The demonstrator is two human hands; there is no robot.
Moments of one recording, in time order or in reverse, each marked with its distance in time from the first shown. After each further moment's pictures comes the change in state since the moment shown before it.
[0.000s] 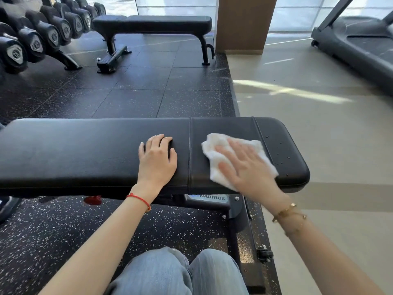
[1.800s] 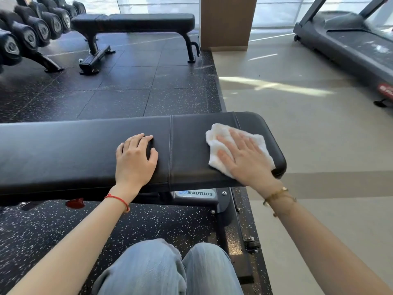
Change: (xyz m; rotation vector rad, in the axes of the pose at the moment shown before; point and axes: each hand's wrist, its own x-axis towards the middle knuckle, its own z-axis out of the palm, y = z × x) left_hand -0.004 -0.001 0.000 0.047 0.038 0.020; right_hand -0.007 0.036 -0.012 -0.001 0.005 0.171
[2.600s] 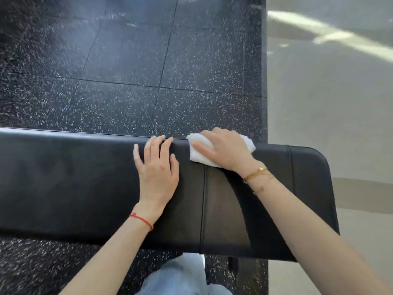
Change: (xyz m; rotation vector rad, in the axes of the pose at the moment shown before) left_hand 0.102 -0.025 0.016 0.172 -0.124 -0.098; right_hand 0.231 -0.091 0.021 0.097 -0.249 -0.313
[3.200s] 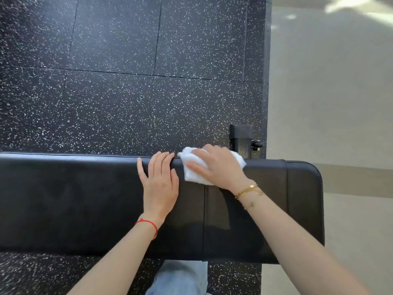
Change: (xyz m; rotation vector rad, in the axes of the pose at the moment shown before) left_hand 0.025 -0.001 -0.006 -0.077 -0.224 -0.005; right_hand 0.013 -0.004 0.001 0.134 -0.121 0.026
